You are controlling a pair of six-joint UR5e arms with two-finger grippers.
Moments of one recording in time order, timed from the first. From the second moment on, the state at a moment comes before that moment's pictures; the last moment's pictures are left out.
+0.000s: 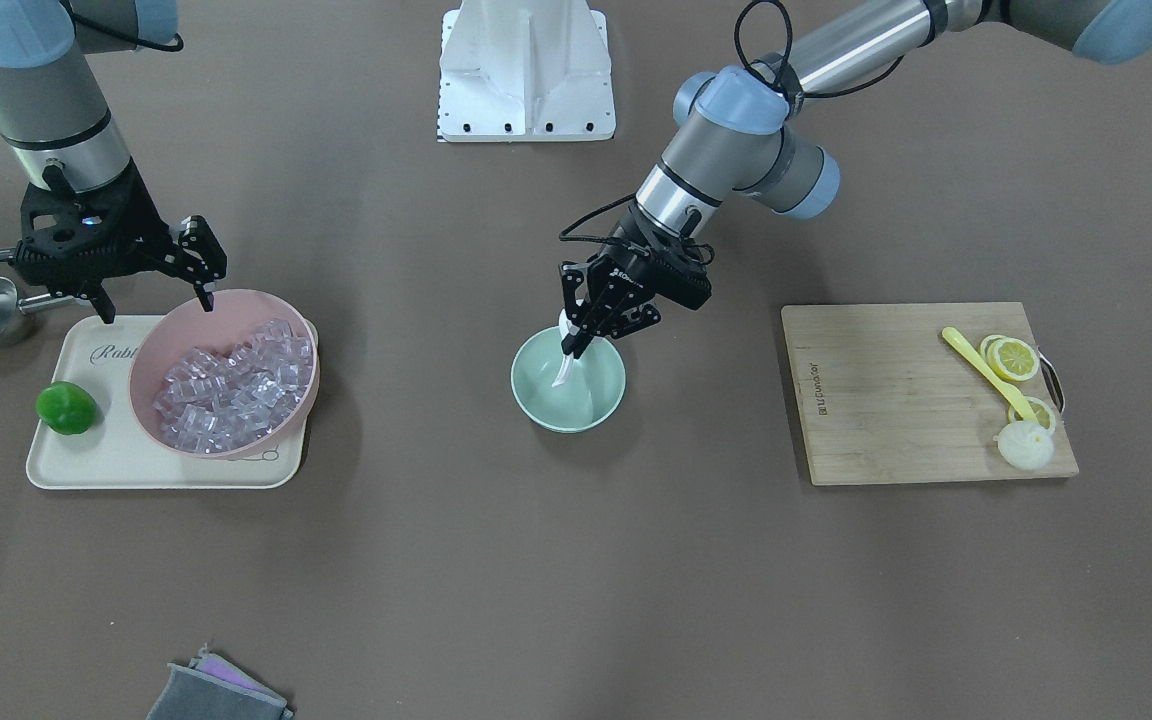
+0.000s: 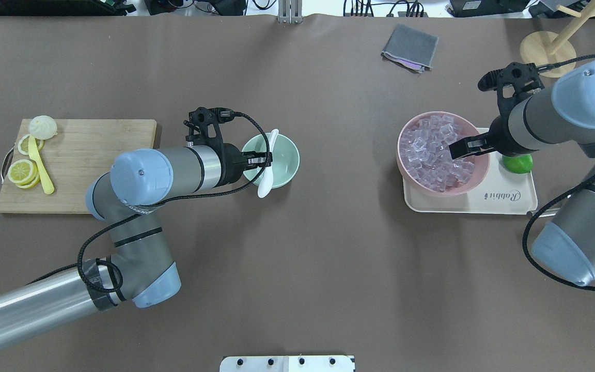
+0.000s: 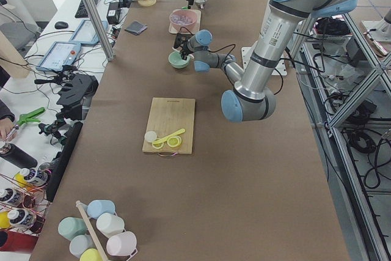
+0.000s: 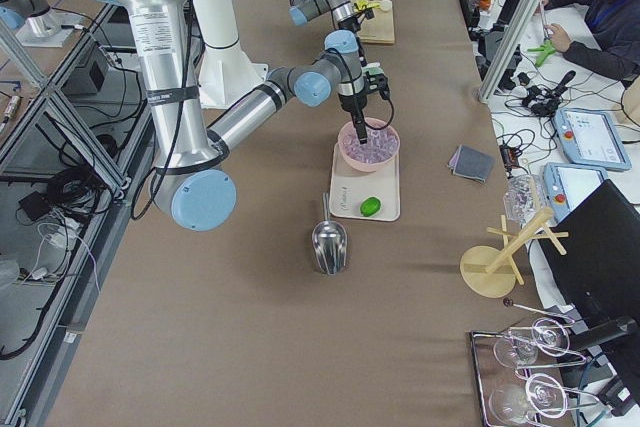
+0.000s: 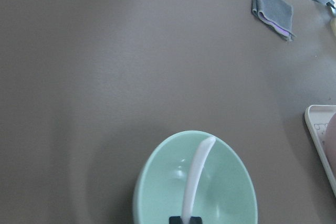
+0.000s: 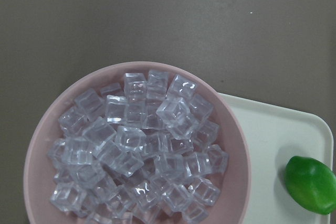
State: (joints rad) left arm -0.51 -2.15 -1.50 -2.50 -1.58 -1.29; right arm 0.81 -1.38 2.04 -1.52 1.86 0.79
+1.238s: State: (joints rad) left arm -0.56 -2.26 -1.35 -2.46 -1.59 -1.29; right arm 0.79 -1.34 2.02 -1.52 1.86 0.87
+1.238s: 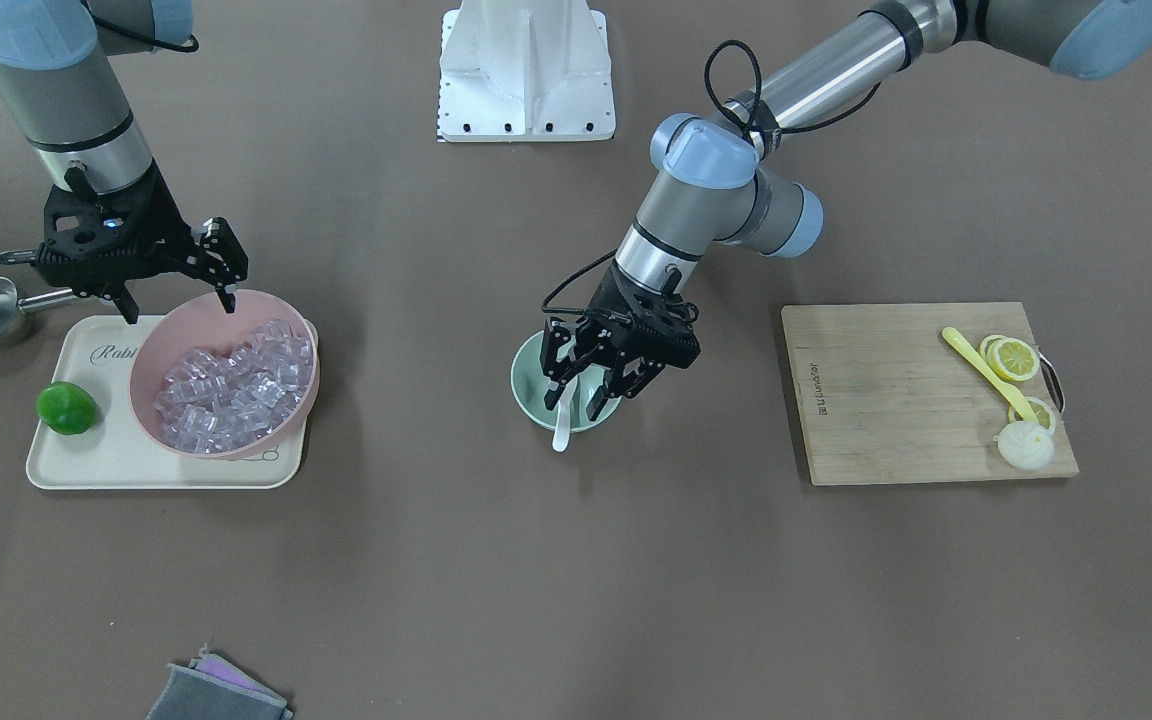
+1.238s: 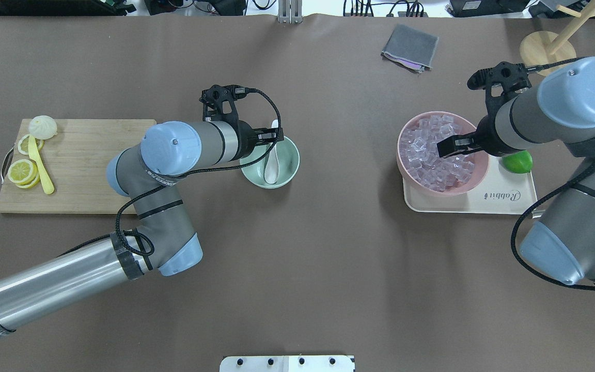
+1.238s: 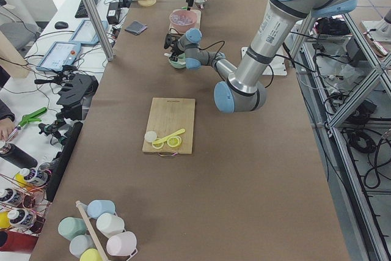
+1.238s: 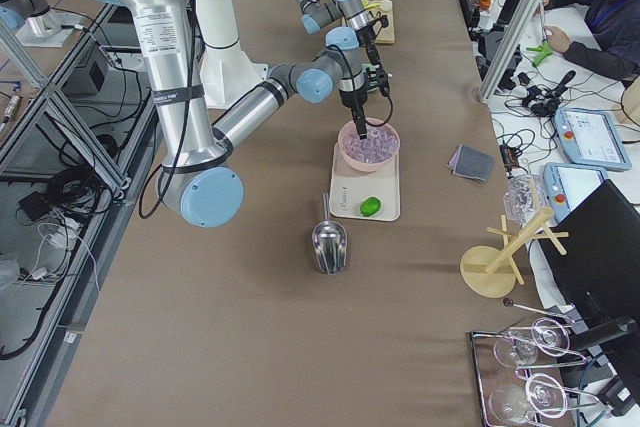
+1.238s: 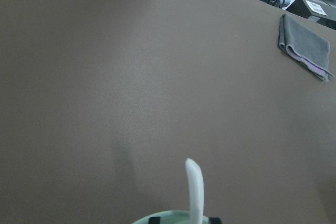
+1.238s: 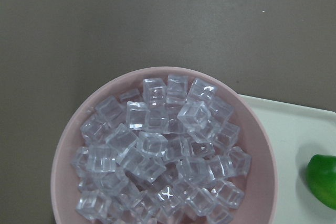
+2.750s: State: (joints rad) left arm -1.35 -1.87 -1.45 -1.99 -2.40 0.01; right arm 0.77 -1.17 1.82 -1.50 1.77 1.35
